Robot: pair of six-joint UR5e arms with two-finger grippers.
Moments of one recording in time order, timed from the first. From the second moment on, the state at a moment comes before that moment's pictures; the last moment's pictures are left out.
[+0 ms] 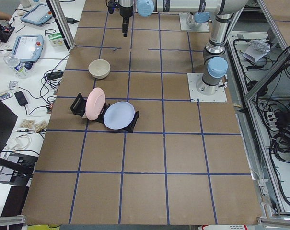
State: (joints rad) left arm -1.63 -1.72 -1.49 -1.43 1.55 -0.01; right arm 1.57 -1.55 1.58 -1.59 -1.56 0.00
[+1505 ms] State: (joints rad) left arm -1.59 -1.70 -1.49 -1.43 1.55 0.01; right arm 1.49 -1.54 1.67 -1.64 -1.56 -0.09
